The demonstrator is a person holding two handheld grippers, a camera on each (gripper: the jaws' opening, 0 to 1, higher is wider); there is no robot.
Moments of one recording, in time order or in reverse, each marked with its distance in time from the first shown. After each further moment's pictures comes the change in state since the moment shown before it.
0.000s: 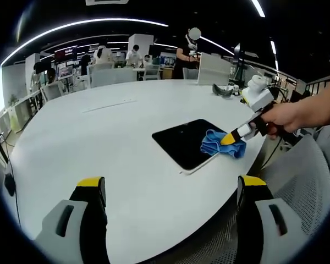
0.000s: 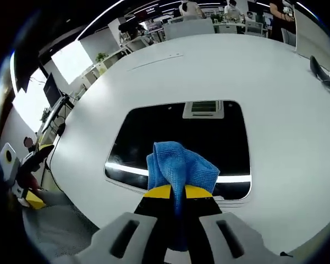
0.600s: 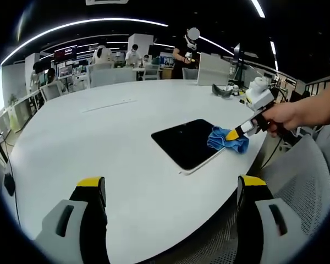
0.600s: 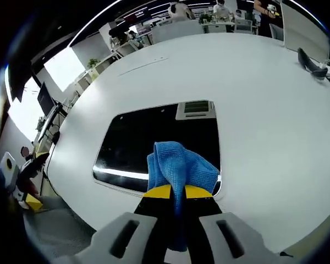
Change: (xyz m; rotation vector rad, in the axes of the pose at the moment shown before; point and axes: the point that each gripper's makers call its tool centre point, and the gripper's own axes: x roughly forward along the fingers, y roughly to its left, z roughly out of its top) left arm 0.000 -0.001 0.000 -0.001 0.001 -0.005; right arm -0.013 -0.039 -0.001 0.066 -0.017 -0.039
